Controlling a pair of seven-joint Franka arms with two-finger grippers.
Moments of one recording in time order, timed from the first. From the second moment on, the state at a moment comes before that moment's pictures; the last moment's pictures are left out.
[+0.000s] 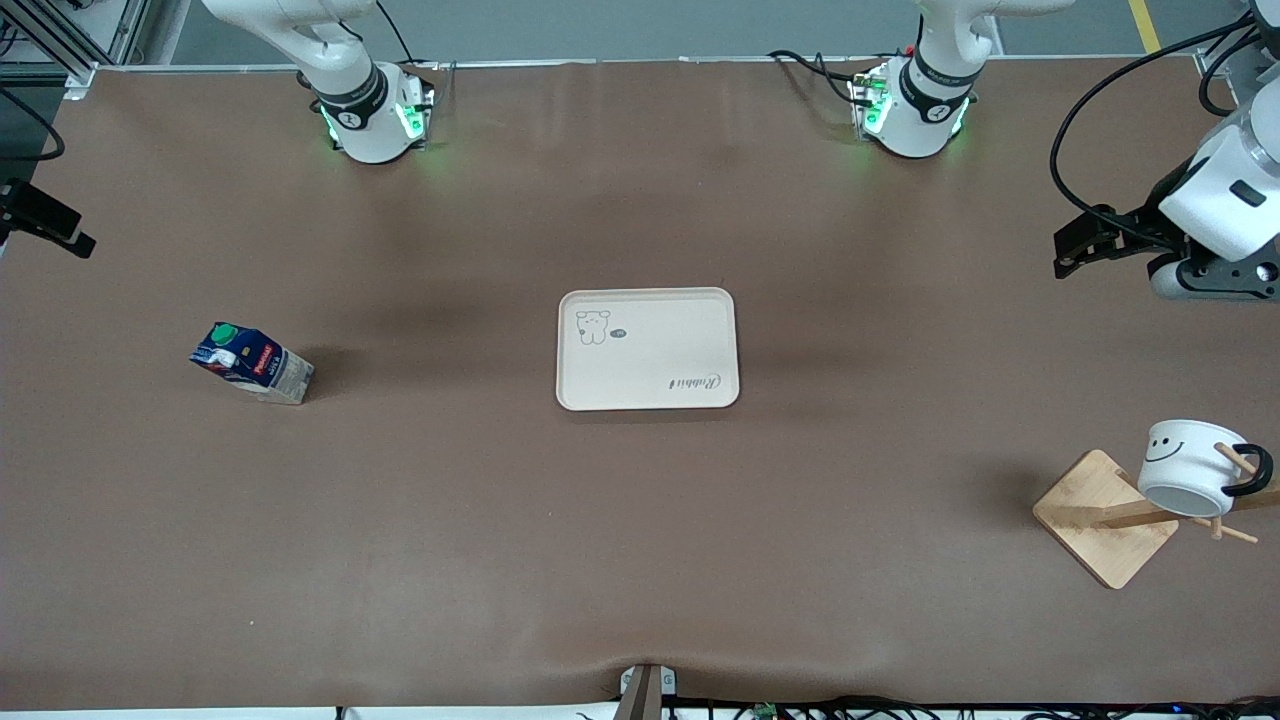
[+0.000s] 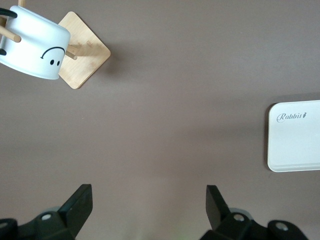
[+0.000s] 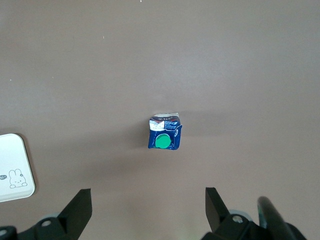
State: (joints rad) left arm -0.07 0.04 -0.04 -1.52 0.02 1.53 -0.05; right arm 0.05 -0.07 -0.18 -1.60 -0.01 1.54 0.03
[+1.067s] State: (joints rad) left arm -0.05 0.11 -0.03 -1.52 0.02 1.54 -0.06; right arm 0.05 -0.07 -0.18 -1.60 -0.01 1.54 0.03
